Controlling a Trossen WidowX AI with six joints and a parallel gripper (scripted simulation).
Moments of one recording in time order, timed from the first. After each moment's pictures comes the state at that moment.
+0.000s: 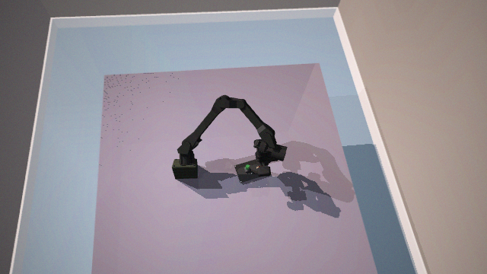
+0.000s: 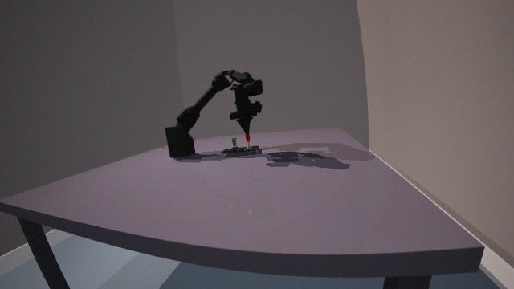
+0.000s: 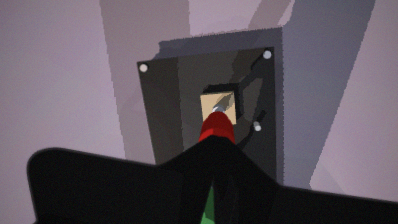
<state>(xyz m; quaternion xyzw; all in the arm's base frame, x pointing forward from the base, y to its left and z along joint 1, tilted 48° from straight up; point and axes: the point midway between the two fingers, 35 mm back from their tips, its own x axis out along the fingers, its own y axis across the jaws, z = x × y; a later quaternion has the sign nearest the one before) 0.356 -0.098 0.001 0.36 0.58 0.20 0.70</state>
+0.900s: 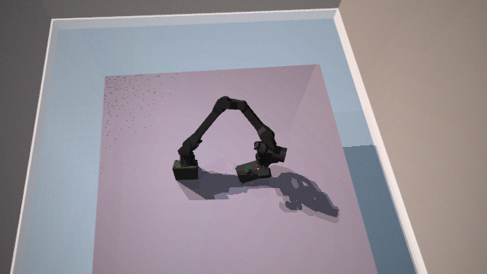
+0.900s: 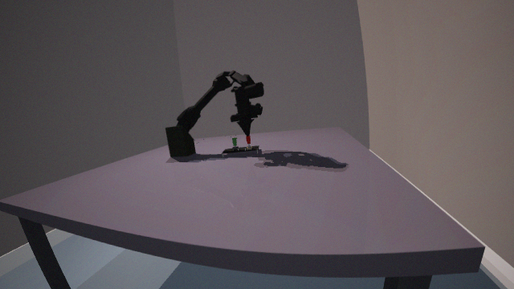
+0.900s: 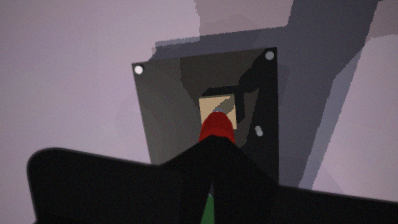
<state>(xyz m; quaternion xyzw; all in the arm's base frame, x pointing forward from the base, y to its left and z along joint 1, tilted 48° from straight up) 0.359 -0.091 -0.006 0.36 0.58 0.20 0.70</state>
